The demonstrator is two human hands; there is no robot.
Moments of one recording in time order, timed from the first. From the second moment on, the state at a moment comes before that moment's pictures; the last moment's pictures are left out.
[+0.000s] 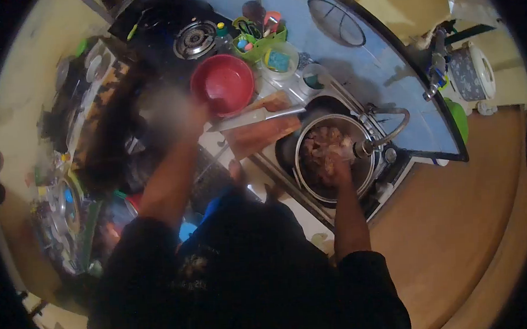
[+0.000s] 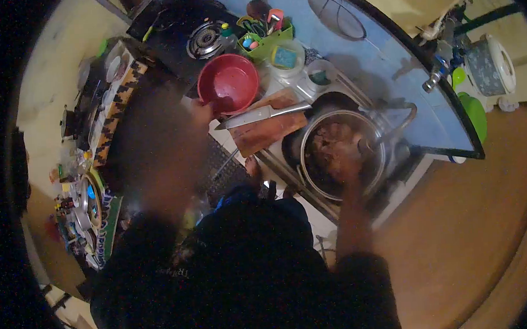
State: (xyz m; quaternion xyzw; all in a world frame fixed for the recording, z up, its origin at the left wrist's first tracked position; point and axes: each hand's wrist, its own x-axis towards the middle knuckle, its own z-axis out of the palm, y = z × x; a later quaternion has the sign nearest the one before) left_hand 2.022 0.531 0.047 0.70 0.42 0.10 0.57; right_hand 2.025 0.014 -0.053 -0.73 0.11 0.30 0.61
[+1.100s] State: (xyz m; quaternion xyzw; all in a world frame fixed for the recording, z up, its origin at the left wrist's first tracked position) left_hand 1.999 0.279 0.136 0.64 0.21 -0.30 0.67; right_hand 2.017 -0.034 0.026 -0.84 0.05 0.14 0.52
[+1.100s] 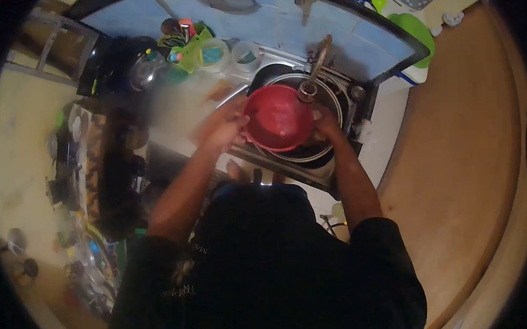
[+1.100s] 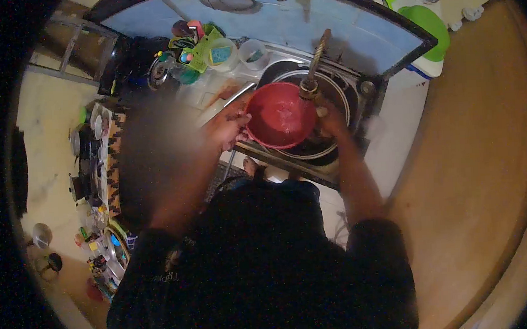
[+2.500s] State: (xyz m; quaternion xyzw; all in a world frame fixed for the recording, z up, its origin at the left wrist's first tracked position) left_hand 2.006 0.326 0.251 0.97 -0.17 0.12 0.12; right_hand 2.023 0.071 0.086 -0.90 0.04 0.39 0.19
